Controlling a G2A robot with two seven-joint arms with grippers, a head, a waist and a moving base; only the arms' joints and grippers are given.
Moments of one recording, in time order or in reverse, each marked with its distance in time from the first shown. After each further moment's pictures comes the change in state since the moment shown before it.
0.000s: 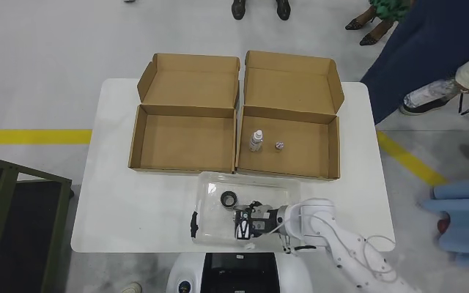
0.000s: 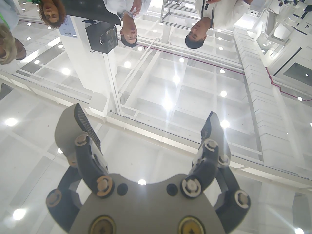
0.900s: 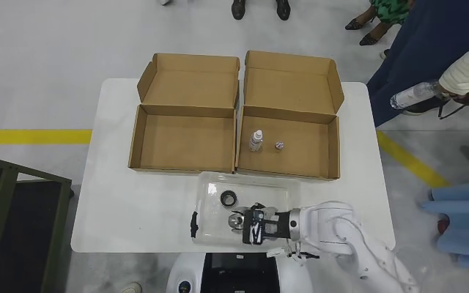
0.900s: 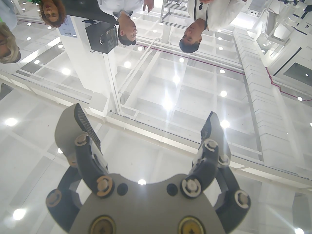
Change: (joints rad) left arm 0.000 0.000 0.000 0.000 0.000 0.000 0.000; right arm -0.115 0.040 0.155 -0.226 0.254 -0.021 0.039
